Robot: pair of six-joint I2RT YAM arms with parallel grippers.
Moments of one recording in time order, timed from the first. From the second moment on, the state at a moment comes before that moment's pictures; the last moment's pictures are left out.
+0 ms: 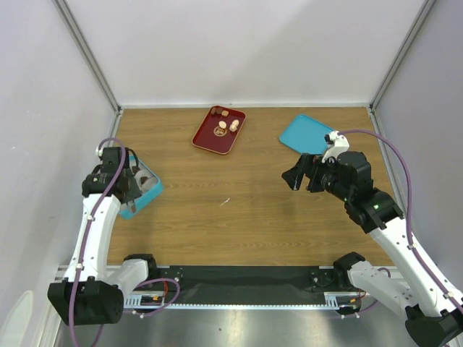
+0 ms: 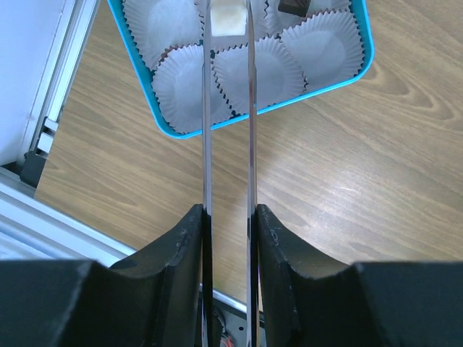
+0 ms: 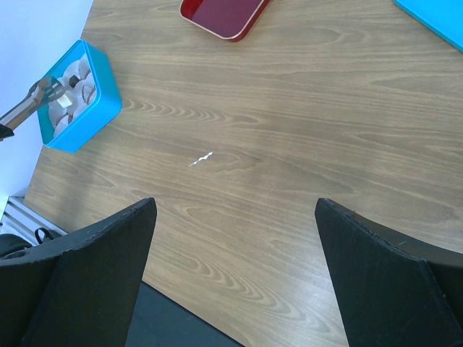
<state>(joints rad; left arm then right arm) 0.06 1.02 1.02 -1.04 -0.30 -0.34 0.47 0.83 0.95 -0.52 -0.11 0.45</state>
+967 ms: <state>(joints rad) 0.06 1.09 1.01 -0.98 -0.31 -0.33 0.47 0.83 0.95 -0.52 -0.09 0.44</state>
